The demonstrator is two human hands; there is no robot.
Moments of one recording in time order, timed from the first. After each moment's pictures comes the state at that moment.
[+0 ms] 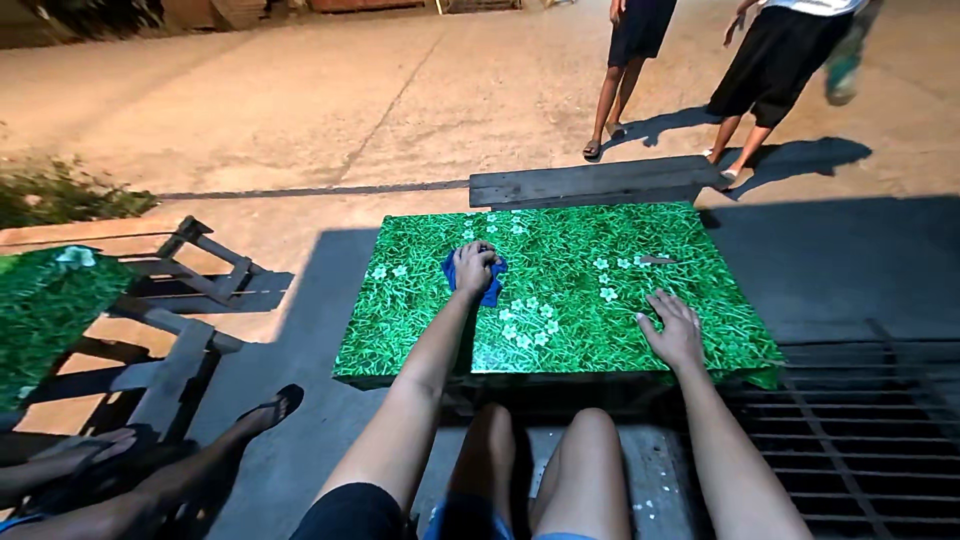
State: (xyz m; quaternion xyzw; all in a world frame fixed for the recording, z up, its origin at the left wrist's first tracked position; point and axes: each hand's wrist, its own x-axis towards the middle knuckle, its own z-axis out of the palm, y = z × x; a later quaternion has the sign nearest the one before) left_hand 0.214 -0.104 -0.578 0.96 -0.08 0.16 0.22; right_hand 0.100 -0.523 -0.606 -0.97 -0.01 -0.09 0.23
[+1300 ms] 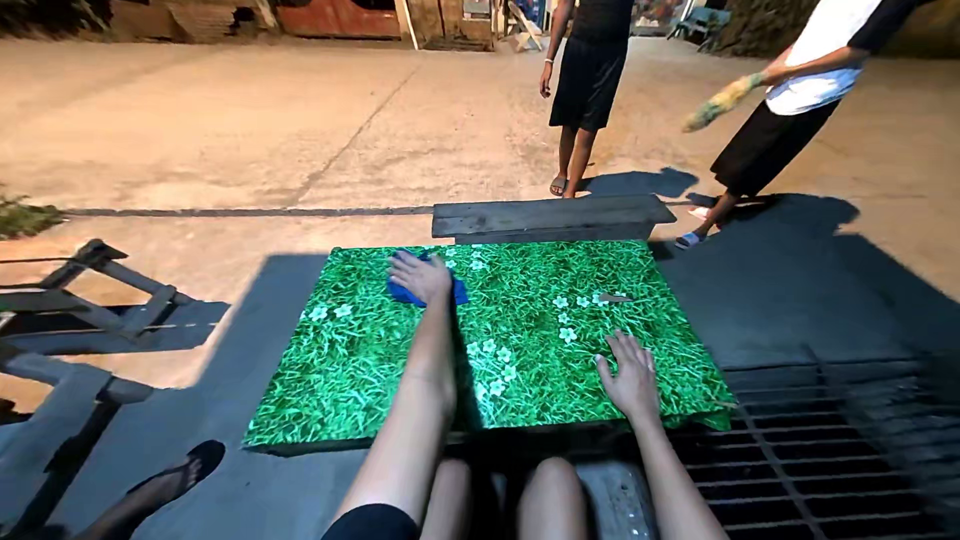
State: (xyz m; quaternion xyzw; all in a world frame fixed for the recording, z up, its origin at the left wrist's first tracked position) left_hand 0.294 -0.142 -0.565 0.87 0.33 0.26 0.27; right_hand 0.098 -0.516 -0.599 -0.98 0.02 -0.07 0.18
